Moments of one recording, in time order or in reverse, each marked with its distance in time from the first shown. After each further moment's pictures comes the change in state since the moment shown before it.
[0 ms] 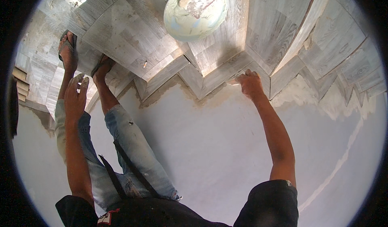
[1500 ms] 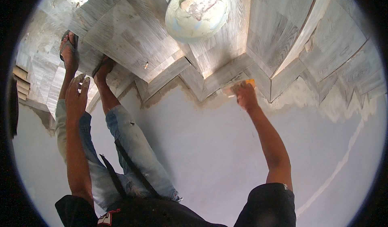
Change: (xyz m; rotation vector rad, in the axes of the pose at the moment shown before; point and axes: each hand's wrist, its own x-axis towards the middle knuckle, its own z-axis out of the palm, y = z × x) left_hand 0.003 -0.002 0.000 0.018 -0.008 0.007; right_hand -0.027 -0.014 0.037 0.077 0.103 -0.098
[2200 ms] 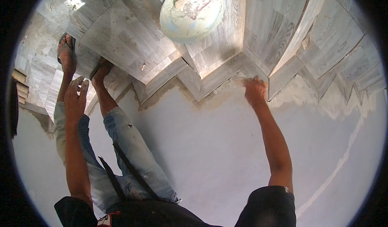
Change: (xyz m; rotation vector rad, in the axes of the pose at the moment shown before) left_hand -0.005 0.000 0.007 -0.014 0.042 0.031; right_hand 0.001 0.013 -0.033 -0.186 -0.004 0.314
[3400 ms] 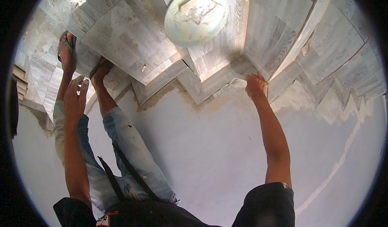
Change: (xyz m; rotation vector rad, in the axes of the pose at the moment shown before) left_hand 0.004 0.001 -0.005 0.001 -0.051 -0.032; right_hand 0.041 0.015 0.002 -0.049 -0.150 0.082
